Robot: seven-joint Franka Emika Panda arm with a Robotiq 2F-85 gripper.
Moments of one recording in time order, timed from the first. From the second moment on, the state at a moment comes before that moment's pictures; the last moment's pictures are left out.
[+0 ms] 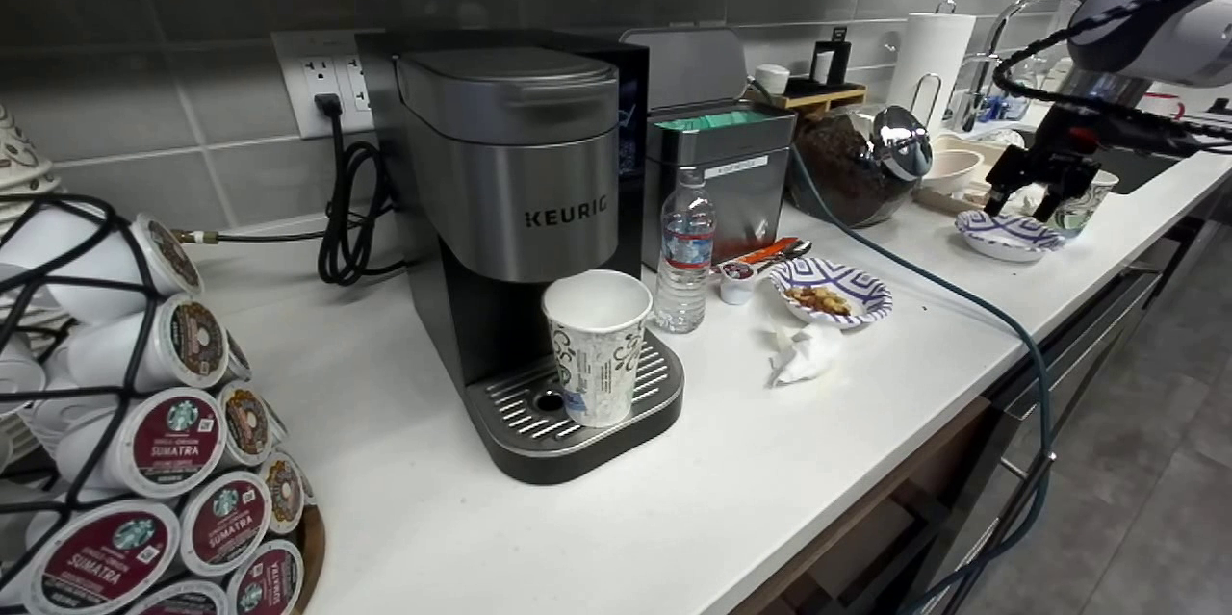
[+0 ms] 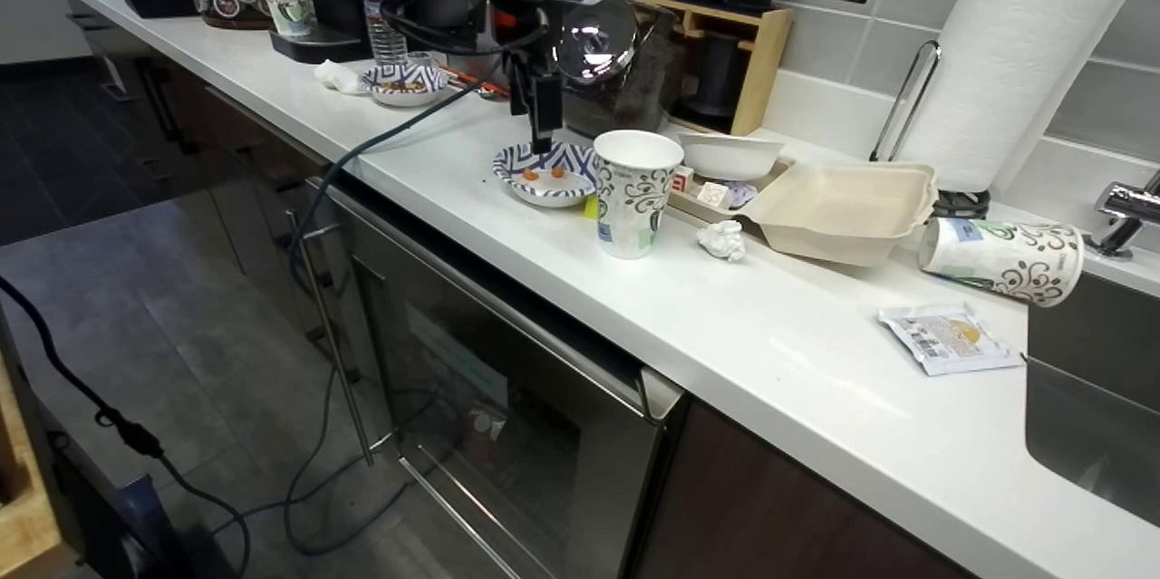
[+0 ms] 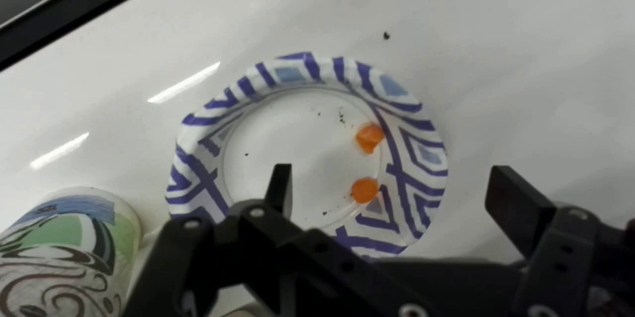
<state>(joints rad) -0.31 0.41 -0.19 -1.83 0.30 2.32 -0.23</state>
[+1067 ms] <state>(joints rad) -0.36 0.54 -0.17 -1.73 0.28 2.33 -0.23</state>
